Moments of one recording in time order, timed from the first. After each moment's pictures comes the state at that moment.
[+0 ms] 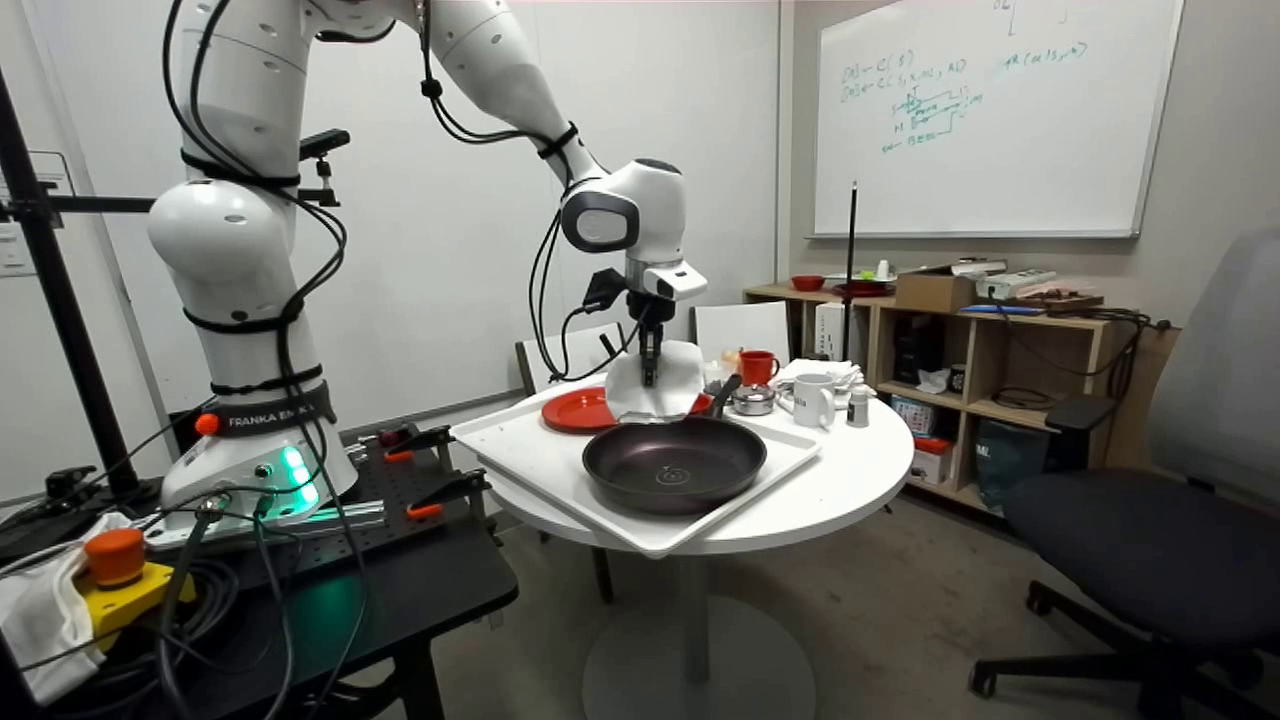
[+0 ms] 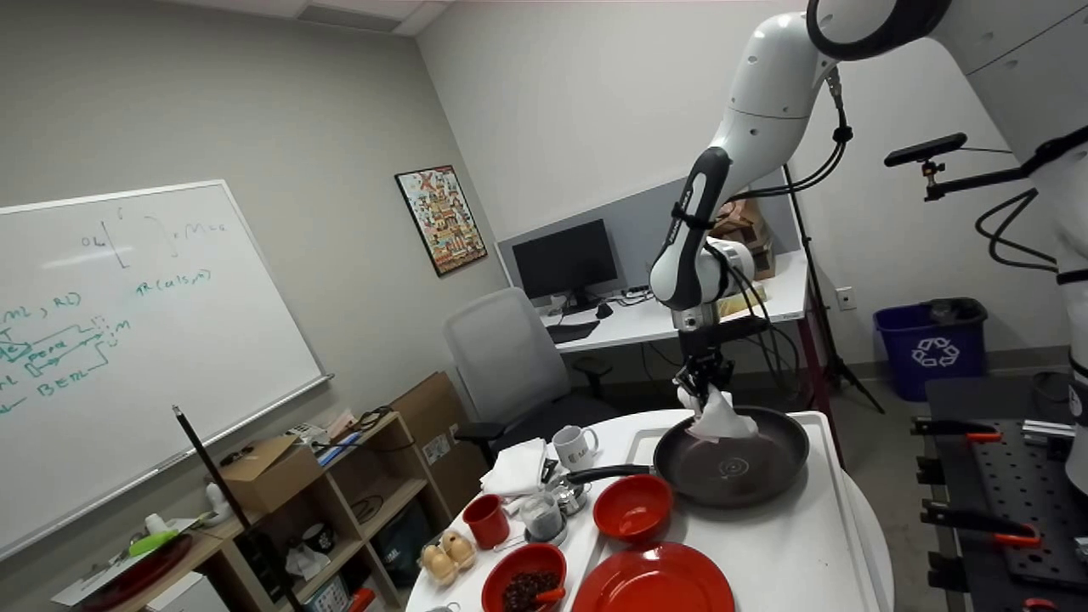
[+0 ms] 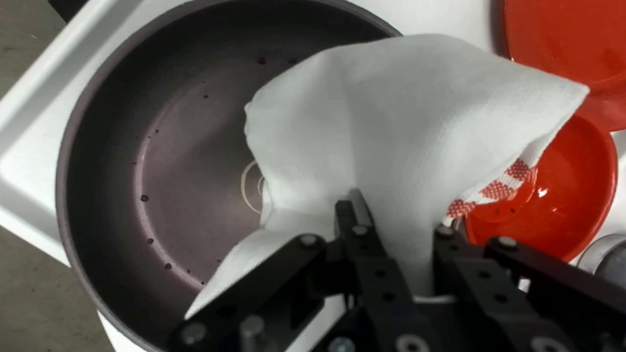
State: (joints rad) arm -0.11 0.28 -0.09 -2.29 0.43 2.55 0.06
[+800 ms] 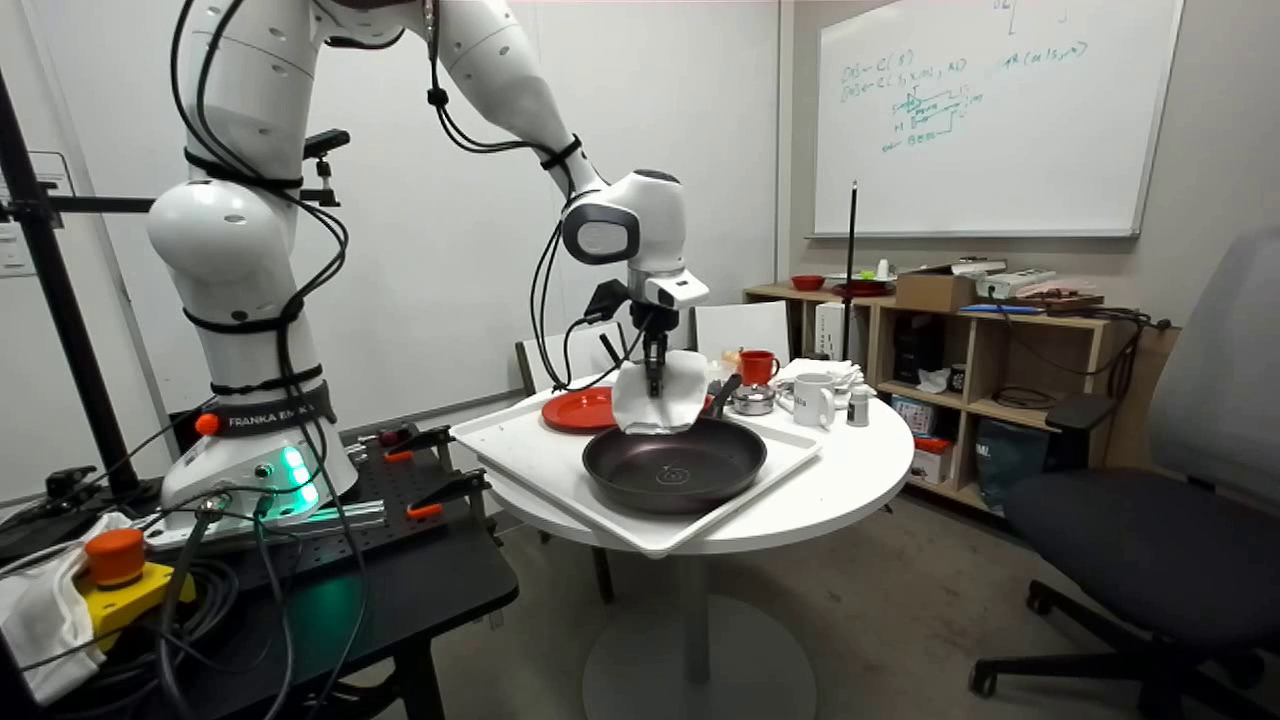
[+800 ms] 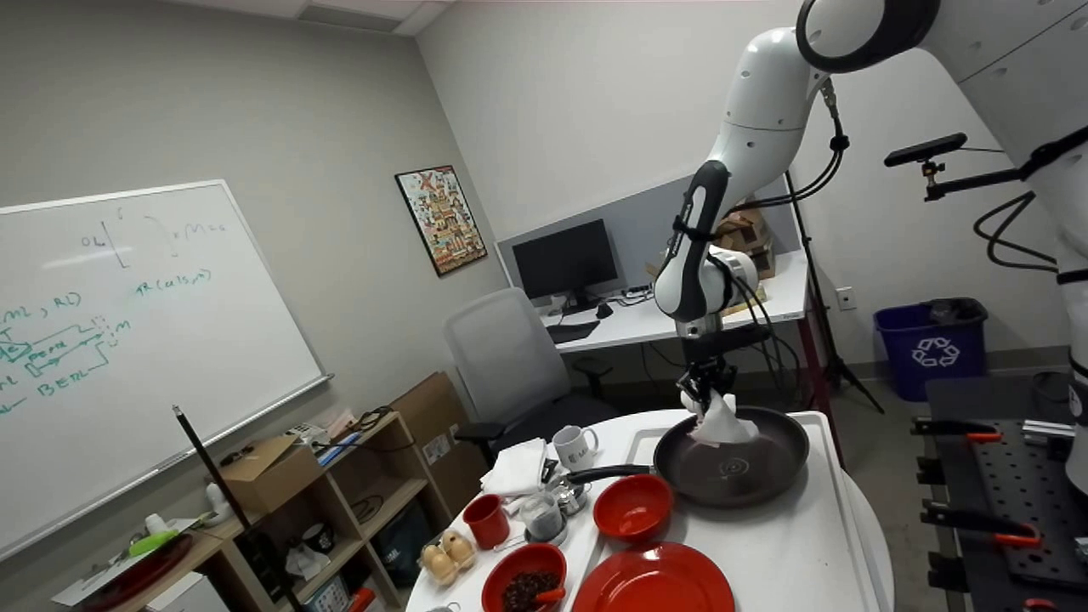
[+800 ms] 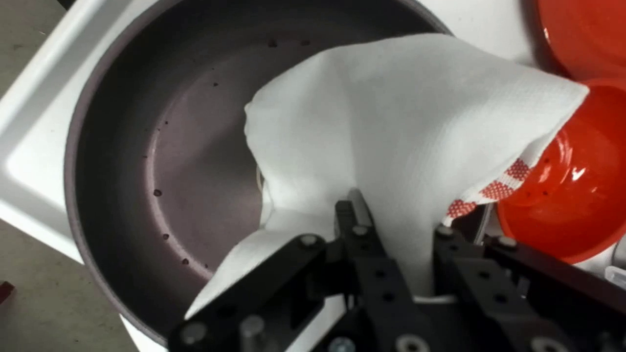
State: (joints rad) arm -0.11 0.33 -0.09 -2.29 0.41 2.63 0.10
